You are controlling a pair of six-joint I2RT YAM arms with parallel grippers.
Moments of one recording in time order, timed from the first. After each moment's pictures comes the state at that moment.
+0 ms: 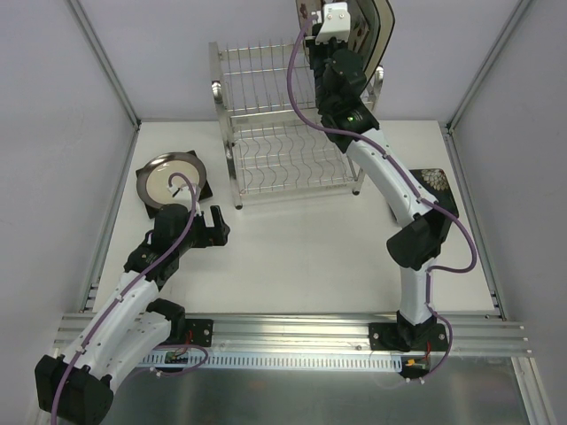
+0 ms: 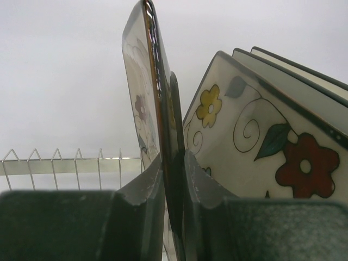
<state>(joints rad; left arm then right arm) -0.33 0.73 0.54 -0.39 -0.02 -0.34 0.63 2.00 2.23 0.16 0.54 -0.29</state>
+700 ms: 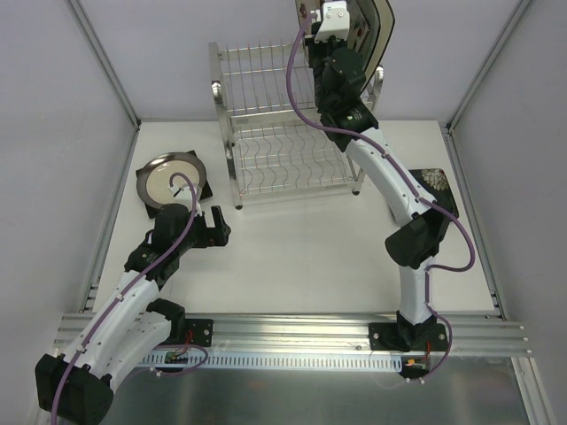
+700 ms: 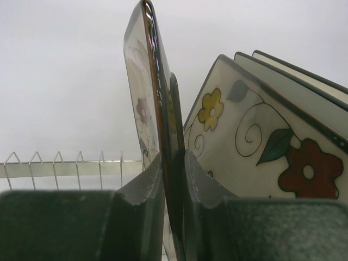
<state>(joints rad) -0.33 0.73 0.54 -0.39 -0.01 -0.34 0.63 2.02 2.26 0.15 0.53 -0.29</state>
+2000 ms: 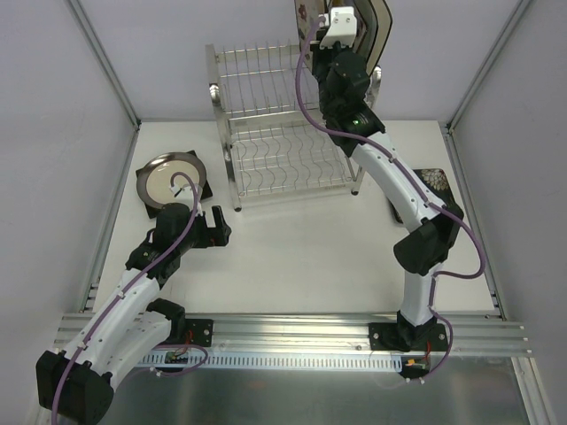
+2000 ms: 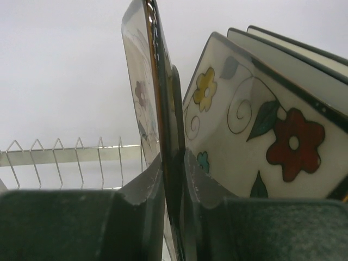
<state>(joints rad) -0.33 0.75 0.54 -0.39 -0.01 -0.34 0.63 1.94 2.15 0.12 0.53 -0.21</state>
